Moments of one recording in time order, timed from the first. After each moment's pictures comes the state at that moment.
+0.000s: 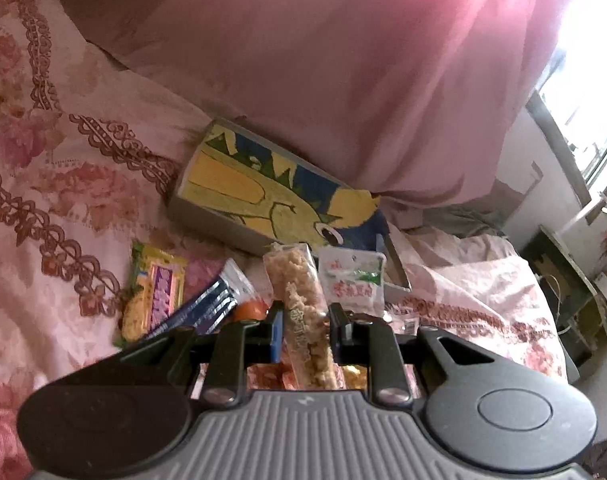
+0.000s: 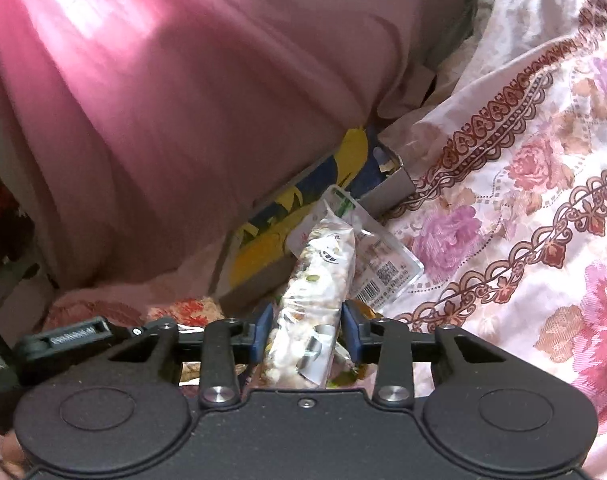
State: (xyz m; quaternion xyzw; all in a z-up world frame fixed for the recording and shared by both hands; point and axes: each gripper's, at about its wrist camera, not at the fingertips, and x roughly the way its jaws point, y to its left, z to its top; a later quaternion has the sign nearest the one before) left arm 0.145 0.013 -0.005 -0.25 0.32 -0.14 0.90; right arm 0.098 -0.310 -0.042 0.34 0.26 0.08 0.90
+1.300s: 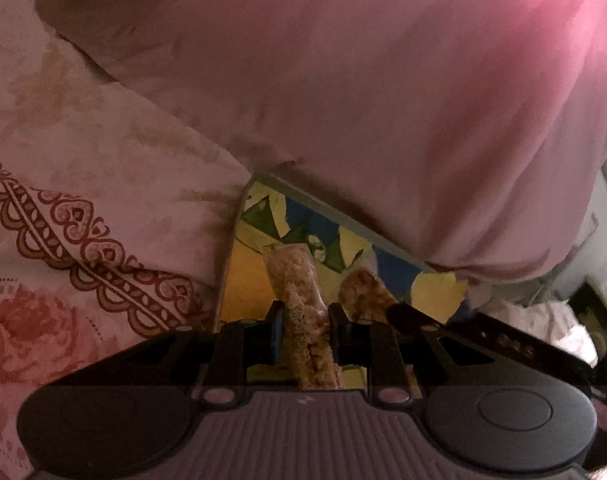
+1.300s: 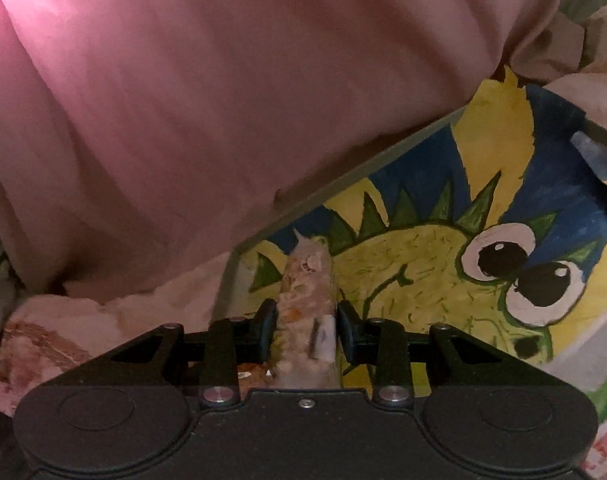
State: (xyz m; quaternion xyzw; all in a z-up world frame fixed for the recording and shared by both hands) left arm 0.355 0.055 -0.061 -0.26 0.31 -0.12 0.91; right arm 0.402 -0.189 -0.079 0.28 0.32 0.11 0.90
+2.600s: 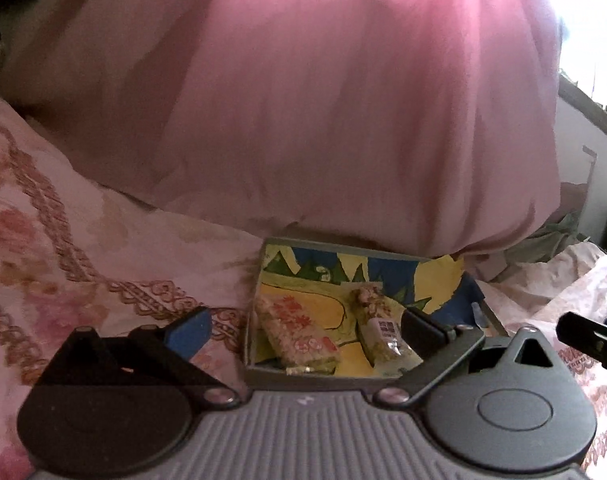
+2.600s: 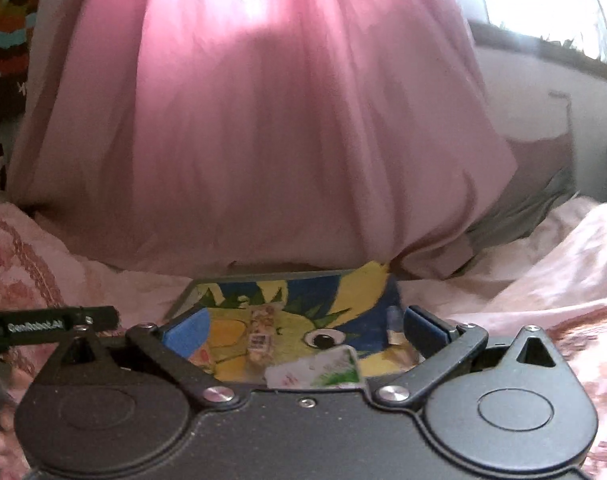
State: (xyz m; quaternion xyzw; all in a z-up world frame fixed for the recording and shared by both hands) left arm 0.210 0.015 0.021 -0.09 0.22 -0.04 0.97; right arm 0.164 -0.238 0.028 0.02 0.16 0.02 0.99
